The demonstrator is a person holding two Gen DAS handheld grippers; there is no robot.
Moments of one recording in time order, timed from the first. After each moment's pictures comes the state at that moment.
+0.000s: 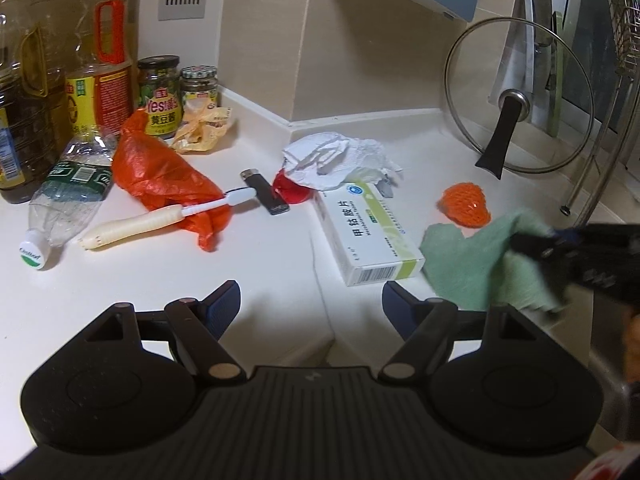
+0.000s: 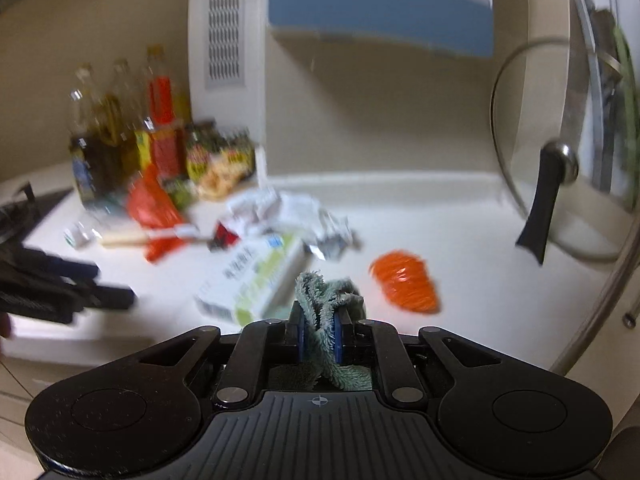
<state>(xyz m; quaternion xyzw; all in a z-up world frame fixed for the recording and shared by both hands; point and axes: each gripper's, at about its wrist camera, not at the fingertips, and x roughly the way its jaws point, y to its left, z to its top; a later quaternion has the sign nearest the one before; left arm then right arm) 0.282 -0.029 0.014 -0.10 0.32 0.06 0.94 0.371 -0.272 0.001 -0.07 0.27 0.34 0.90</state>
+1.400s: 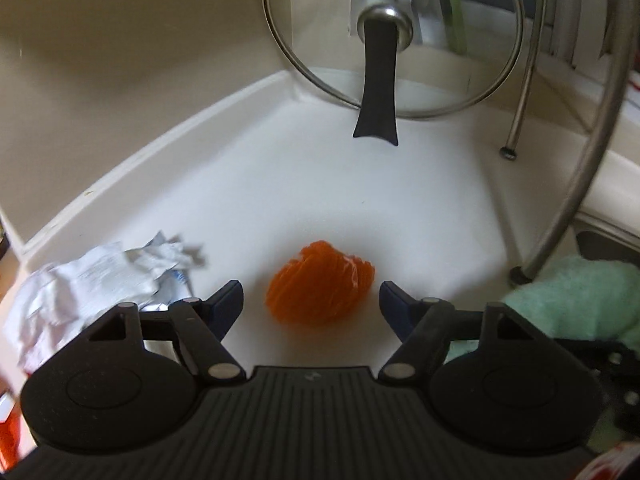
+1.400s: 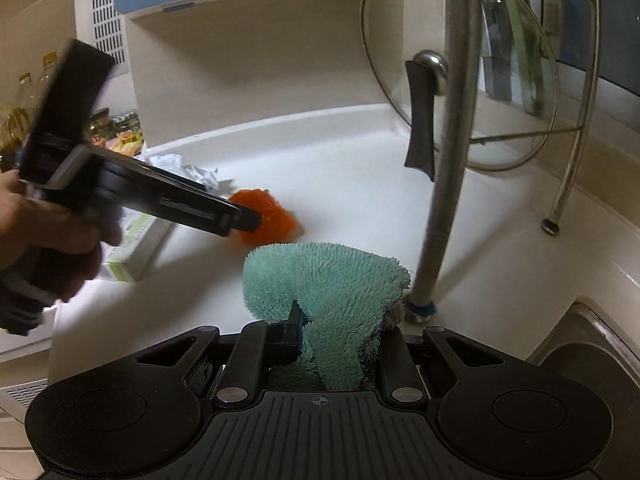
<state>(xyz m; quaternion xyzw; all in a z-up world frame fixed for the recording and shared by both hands) 0.486 -0.180 0.000 0.06 0.36 -0.10 0.93 0.389 -0.371 -0.009 -0.03 0.33 0.23 0.91</state>
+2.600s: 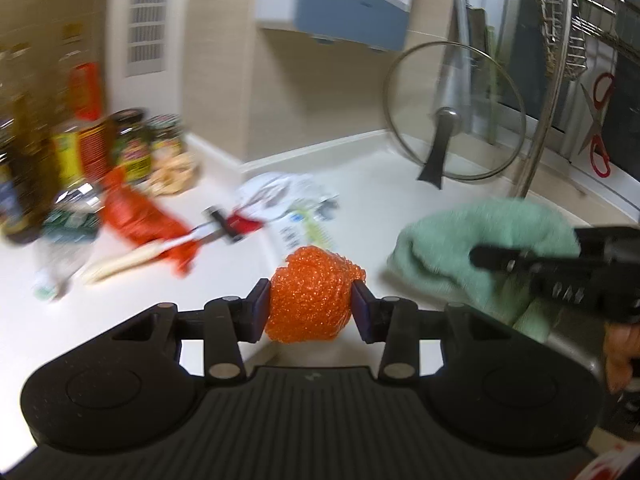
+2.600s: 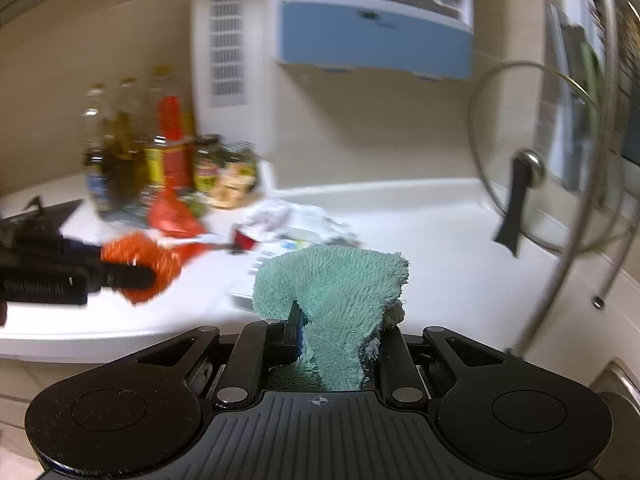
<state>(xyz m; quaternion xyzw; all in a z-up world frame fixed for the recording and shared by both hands) 0.215 -0.052 0.066 -0.07 0.28 0.01 0.96 0.280 -0.282 0.057 -0.06 0.25 0.34 0.90</state>
